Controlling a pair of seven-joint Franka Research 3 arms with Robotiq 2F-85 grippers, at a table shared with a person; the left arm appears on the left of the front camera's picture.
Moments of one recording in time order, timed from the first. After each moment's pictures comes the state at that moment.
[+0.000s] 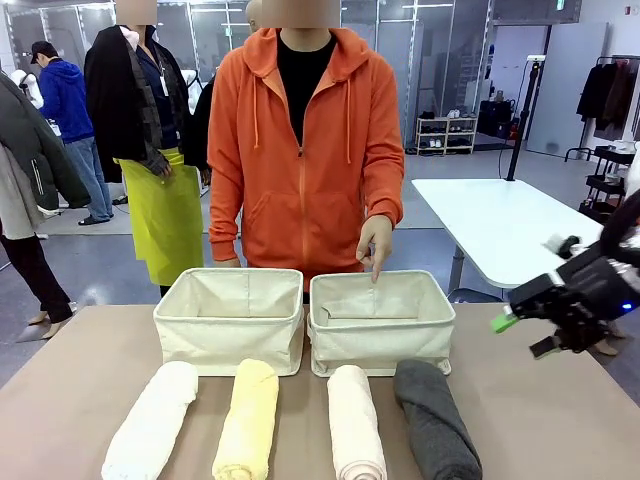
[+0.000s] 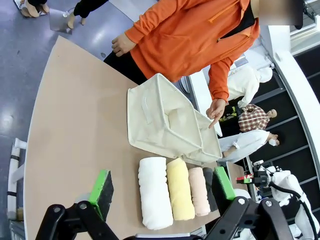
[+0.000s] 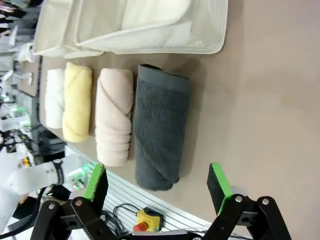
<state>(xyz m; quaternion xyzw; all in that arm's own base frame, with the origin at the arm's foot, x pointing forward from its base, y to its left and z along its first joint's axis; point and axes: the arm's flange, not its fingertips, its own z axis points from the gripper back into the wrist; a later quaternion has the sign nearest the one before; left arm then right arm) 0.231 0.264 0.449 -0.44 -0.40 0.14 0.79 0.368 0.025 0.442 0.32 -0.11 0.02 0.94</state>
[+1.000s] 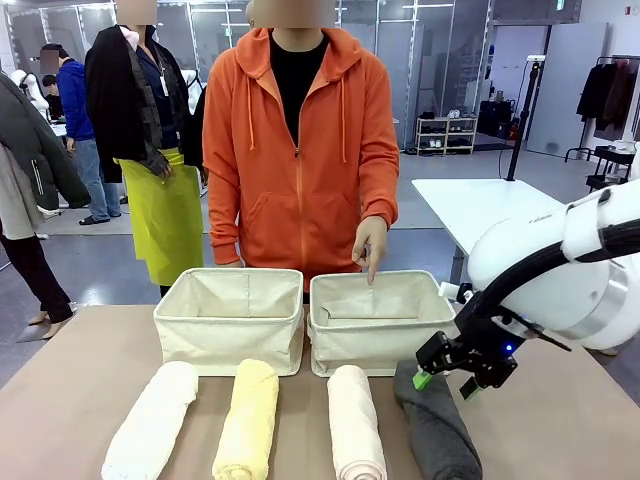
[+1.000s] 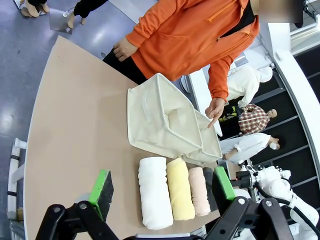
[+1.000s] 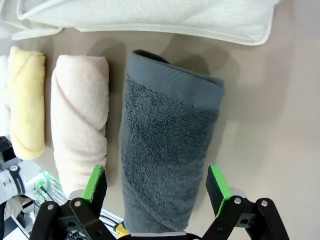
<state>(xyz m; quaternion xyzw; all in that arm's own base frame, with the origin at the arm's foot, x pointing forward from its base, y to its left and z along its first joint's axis) 0.231 0.264 0.449 -0.44 -0.40 0.14 0.79 0.384 0.143 0.364 0.21 -0.06 0.06 0.97</state>
